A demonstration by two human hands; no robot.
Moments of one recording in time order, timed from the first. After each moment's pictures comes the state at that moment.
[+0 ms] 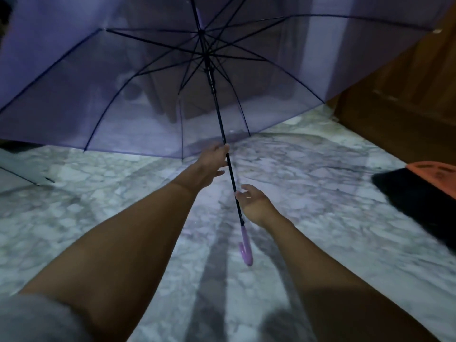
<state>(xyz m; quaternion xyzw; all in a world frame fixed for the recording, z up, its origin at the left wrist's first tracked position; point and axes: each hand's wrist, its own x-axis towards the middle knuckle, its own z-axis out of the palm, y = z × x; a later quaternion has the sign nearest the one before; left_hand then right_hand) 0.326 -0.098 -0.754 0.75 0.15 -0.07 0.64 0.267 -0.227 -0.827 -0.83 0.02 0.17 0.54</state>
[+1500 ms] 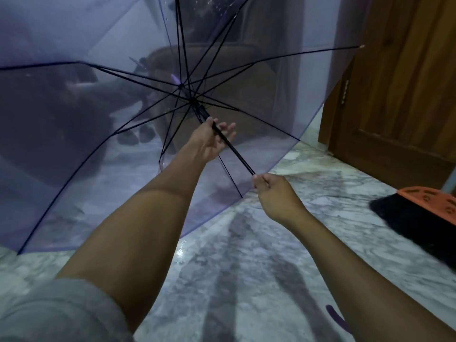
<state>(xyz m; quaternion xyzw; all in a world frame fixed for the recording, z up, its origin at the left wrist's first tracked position) 0.313 -0.078 -0.612 0.48 0.08 0.01 0.88 0.196 -0.237 -0.690 -0.85 -0.08 -0.06 0.51</state>
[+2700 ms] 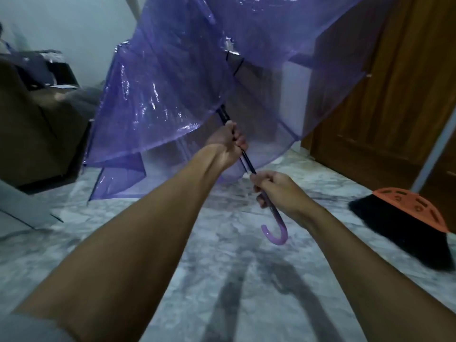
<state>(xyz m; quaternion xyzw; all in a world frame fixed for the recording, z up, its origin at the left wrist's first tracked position) 0.298 -0.144 -0.609 0.49 0.02 -0.06 0.87 0.195 -0.265 -0.671 -0.75 -0.06 0.03 0.65</state>
